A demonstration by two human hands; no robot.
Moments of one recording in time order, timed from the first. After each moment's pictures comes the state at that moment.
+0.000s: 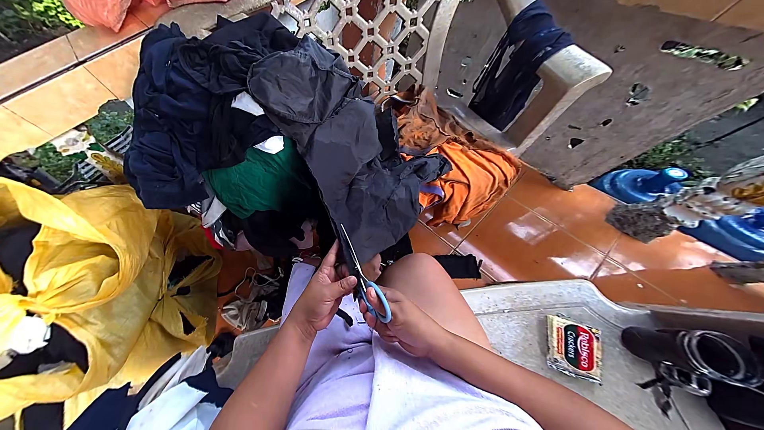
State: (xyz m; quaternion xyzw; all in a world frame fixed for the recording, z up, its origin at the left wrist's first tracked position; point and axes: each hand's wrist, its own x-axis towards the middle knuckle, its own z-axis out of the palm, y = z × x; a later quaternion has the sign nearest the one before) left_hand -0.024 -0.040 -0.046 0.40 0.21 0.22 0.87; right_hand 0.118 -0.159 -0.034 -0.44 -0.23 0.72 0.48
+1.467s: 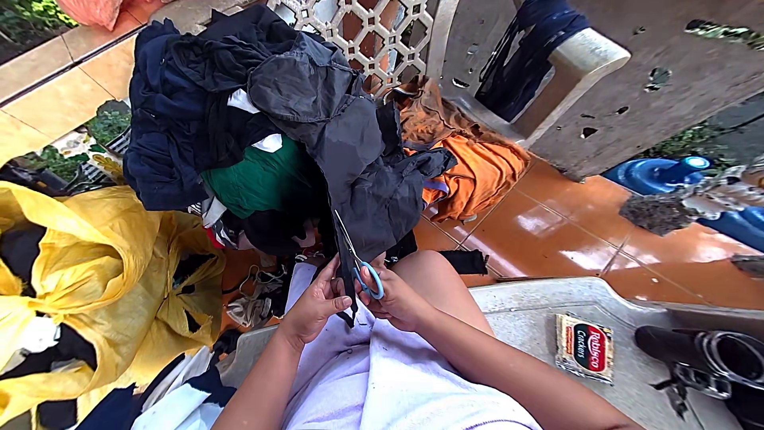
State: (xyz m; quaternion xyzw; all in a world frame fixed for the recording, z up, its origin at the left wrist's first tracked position) left_hand -0.051 -0.039 -0.056 0.46 0.21 0.15 0.85; right_hand 0.126 -0.128 -0.041 -0.42 -0.20 0.72 0.51
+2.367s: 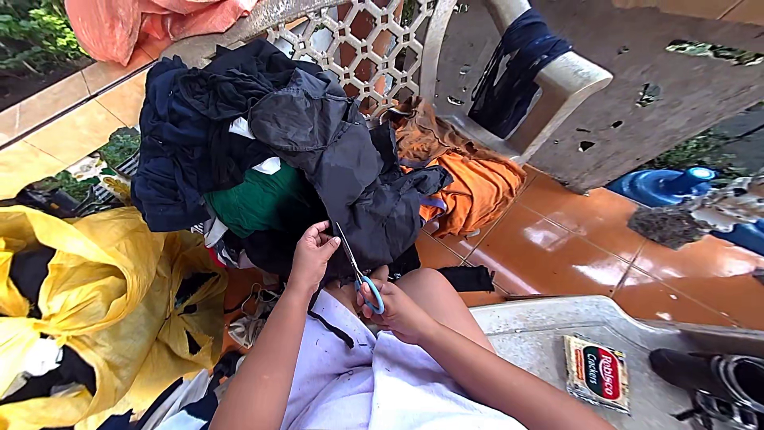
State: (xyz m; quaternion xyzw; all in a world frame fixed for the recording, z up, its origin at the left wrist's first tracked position) left_hand 0.028 0.027 -0.016 0.58 0.43 0.29 0.62; right_hand 0.143 -0.123 -0.046 -0.45 -0.24 0.70 0.51
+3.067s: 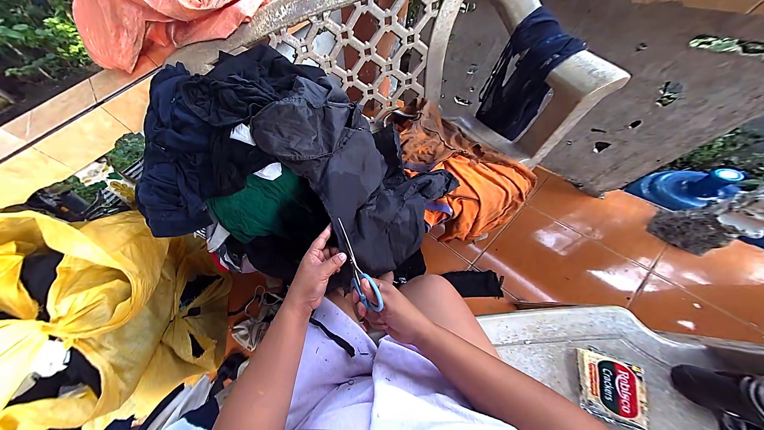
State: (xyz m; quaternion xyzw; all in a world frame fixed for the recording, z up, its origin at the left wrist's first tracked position) left_hand 0.020 0.021 -0.022 0.53 0.35 0.26 0.73; right_hand 0.145 -0.107 -0.051 -0.39 -0.24 0.70 0.54
